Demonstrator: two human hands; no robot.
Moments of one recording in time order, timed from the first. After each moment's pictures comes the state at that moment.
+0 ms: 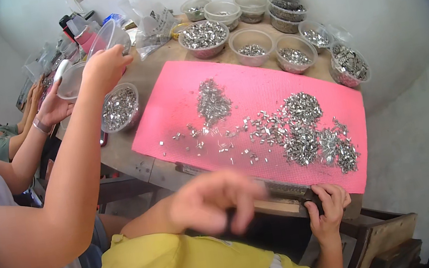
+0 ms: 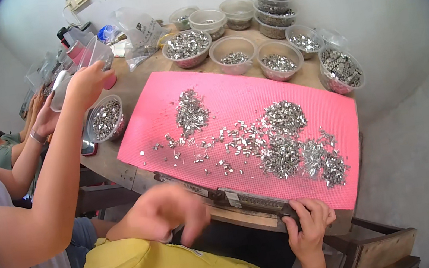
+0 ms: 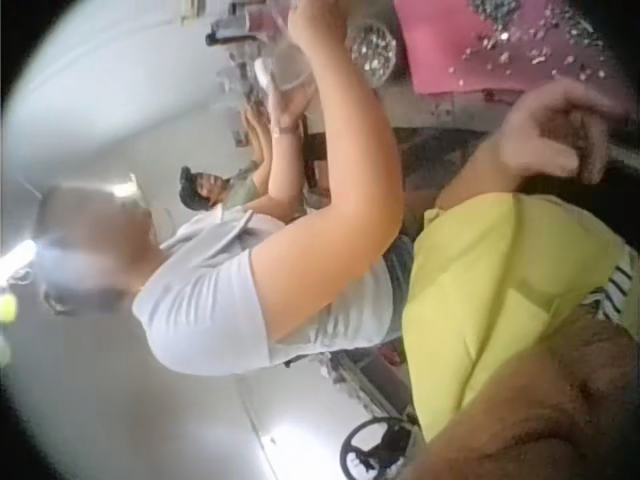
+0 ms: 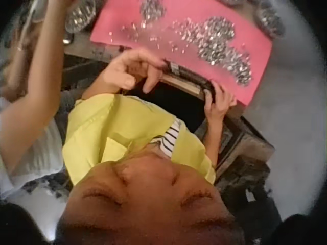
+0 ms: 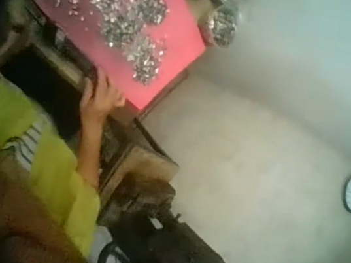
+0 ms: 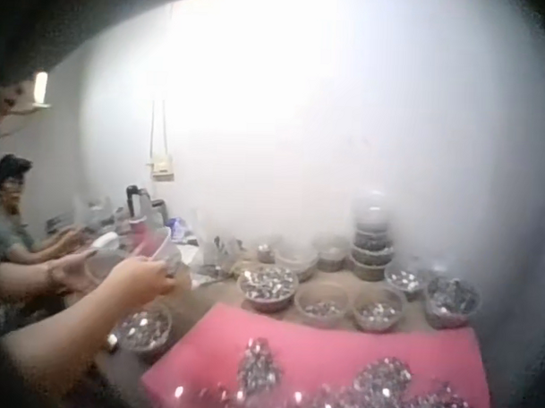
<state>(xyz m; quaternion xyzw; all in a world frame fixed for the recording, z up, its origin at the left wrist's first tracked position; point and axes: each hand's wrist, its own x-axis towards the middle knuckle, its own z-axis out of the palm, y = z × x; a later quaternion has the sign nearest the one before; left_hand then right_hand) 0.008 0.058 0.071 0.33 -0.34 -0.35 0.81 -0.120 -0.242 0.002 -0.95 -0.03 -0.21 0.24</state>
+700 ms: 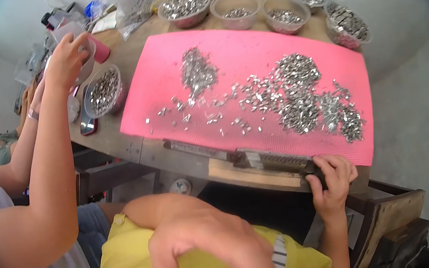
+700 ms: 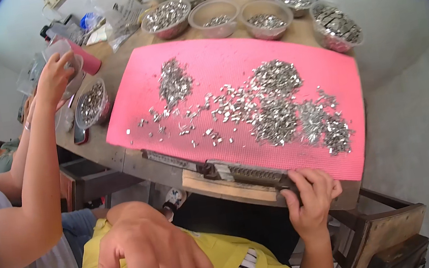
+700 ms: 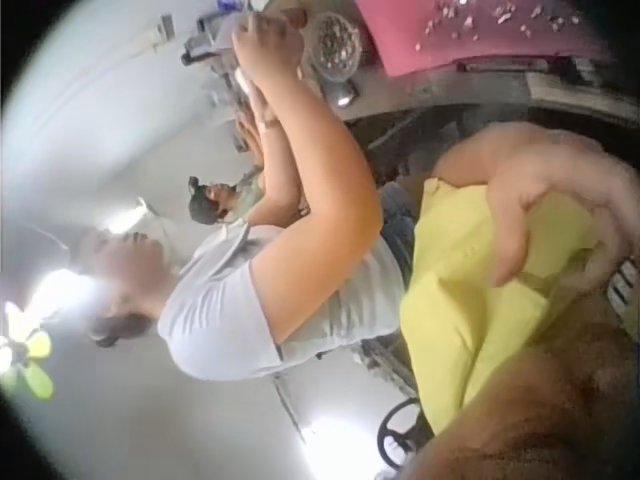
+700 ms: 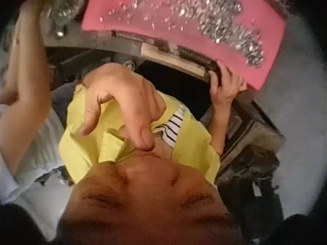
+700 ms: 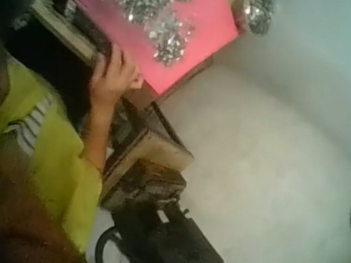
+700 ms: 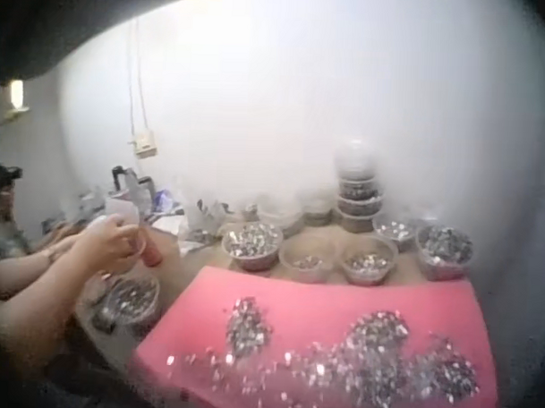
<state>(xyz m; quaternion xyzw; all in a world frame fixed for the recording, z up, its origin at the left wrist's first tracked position) -0.002 0.012 0.114 0.11 -0.52 -0.49 0.69 -0.118 -0.240 0.004 -0.95 -0.02 -0.22 0.24</state>
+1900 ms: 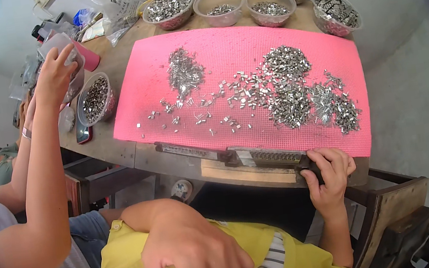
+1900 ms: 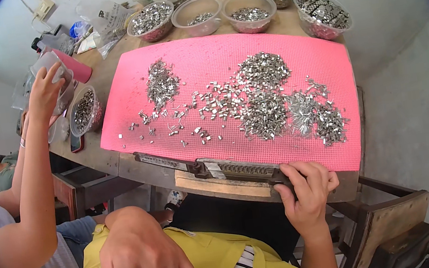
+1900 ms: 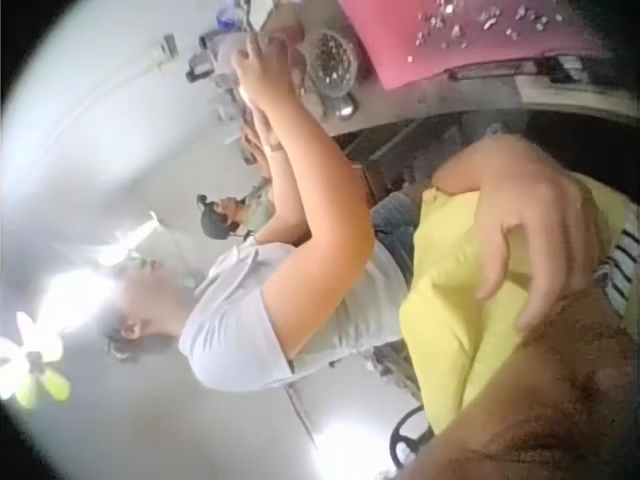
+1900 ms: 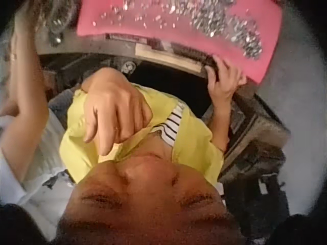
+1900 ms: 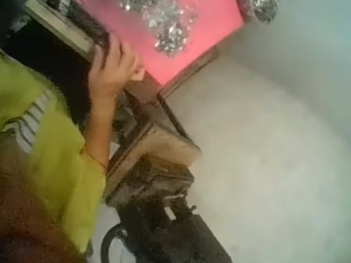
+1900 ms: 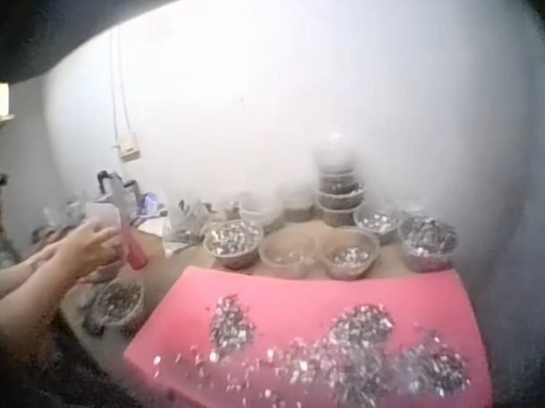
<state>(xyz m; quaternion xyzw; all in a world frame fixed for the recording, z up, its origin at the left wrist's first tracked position) 0.004 0.005 0.123 0.09 -0.52 -0.49 0.69 -0.116 -0.238 0.002 -0.94 -0.03 -0.23 0.25</state>
